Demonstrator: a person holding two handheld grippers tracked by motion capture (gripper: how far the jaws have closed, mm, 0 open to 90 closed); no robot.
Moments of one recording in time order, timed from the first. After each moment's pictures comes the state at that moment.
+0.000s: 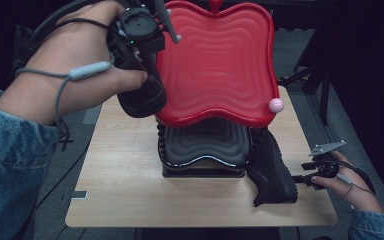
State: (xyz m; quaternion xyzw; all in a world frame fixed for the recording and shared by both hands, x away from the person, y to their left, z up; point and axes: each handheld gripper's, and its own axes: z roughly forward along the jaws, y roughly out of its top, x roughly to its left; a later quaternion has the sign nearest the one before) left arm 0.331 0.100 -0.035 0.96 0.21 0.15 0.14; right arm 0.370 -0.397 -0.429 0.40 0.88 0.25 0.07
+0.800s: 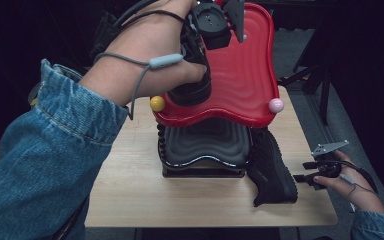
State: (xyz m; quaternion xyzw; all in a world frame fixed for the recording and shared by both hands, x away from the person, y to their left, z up) left arm 0.349 0.027 -0.036 0.97 0.12 0.17 0.14; right arm 0.369 -0.401 -0.426 0.40 0.88 0.26 0.07
